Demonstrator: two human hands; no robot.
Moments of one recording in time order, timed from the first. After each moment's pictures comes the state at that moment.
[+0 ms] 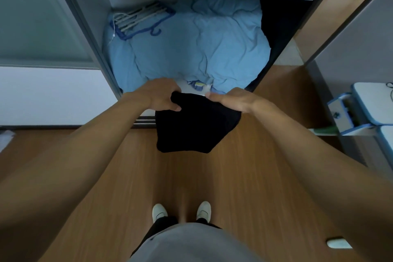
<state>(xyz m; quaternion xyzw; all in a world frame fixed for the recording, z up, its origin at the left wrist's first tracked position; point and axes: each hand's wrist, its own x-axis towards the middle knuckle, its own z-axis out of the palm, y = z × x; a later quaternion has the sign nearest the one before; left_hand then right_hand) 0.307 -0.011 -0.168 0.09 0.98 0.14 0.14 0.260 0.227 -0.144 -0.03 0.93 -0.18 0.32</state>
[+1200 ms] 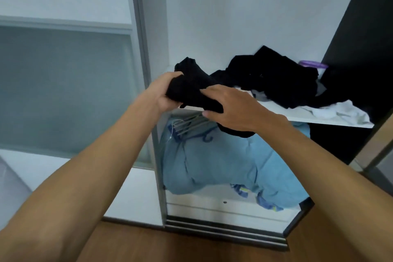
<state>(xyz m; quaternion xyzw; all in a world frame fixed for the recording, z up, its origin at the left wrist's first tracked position) 0.225 -0.202 0.056 -0.19 0.50 0.84 -0.07 0.176 -0.002 0.047 -0.52 0.84 -0.15 -0.11</state>
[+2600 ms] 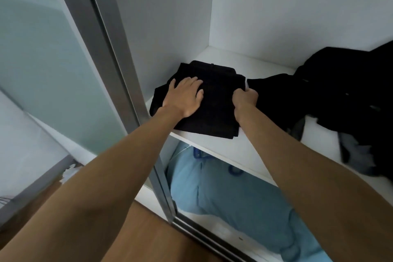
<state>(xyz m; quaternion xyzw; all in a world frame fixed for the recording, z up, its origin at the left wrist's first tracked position) -0.086 -0.388 -0.078 -0.26 0.96 0.09 -0.10 -0.203 -0.267 -0.068 0.02 0.69 -0.69 0.20</state>
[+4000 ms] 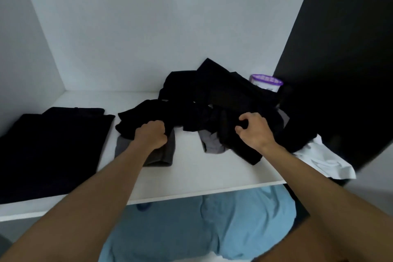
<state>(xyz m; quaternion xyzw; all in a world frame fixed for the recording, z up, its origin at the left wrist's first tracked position) -0.234 -0.216 -0.081 -0.08 0.99 0.14 -0.02 -0.260 0.086 -0.035 -0.03 0.97 -0.24 -0.09</state>
